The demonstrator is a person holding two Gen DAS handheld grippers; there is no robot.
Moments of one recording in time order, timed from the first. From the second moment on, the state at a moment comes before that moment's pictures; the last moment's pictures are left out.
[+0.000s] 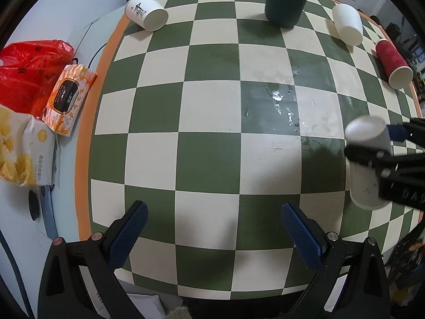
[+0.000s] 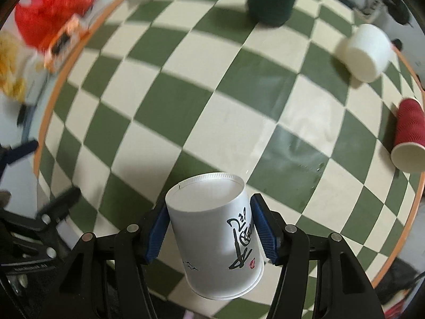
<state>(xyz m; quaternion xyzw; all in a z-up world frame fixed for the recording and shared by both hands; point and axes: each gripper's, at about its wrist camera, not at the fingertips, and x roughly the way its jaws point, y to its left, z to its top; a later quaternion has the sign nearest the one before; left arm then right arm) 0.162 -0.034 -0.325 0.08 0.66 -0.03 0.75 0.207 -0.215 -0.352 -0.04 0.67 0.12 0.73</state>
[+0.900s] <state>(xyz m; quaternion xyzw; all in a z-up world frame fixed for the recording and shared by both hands) 0.156 -0.060 -0.322 0.12 0.65 -0.05 0.75 0.149 -0.240 -0.341 0.04 0.49 0.09 0.87</state>
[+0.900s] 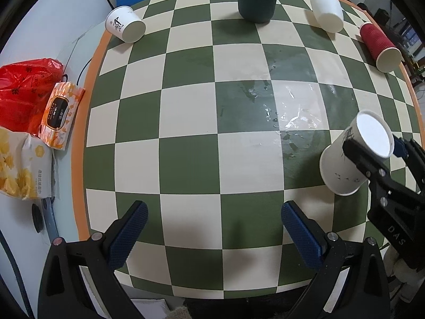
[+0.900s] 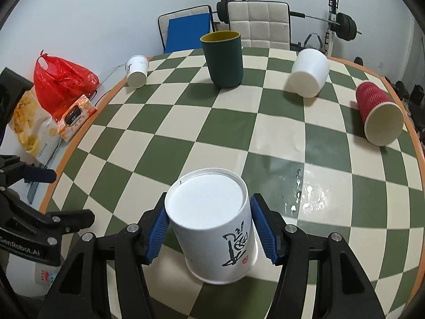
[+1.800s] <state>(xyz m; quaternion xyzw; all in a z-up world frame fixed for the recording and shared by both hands) 0.142 -0.067 -0.277 0.11 0.63 -0.09 0.76 0.115 -0.243 -0.303 0.06 0.58 -0.04 0.81</state>
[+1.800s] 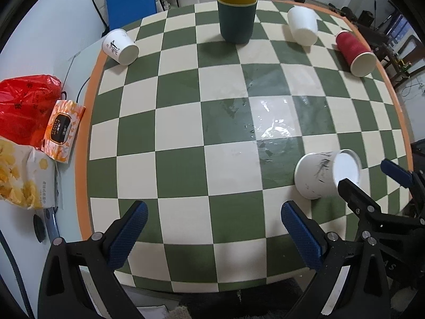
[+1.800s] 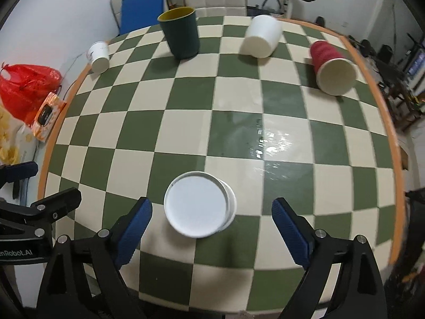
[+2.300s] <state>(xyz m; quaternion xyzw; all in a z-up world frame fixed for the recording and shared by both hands) 0.100 -0.035 -0.126 0.07 0.54 -0.10 0.83 0.052 -0.230 -0.145 0.06 0.53 -0.15 0.83</state>
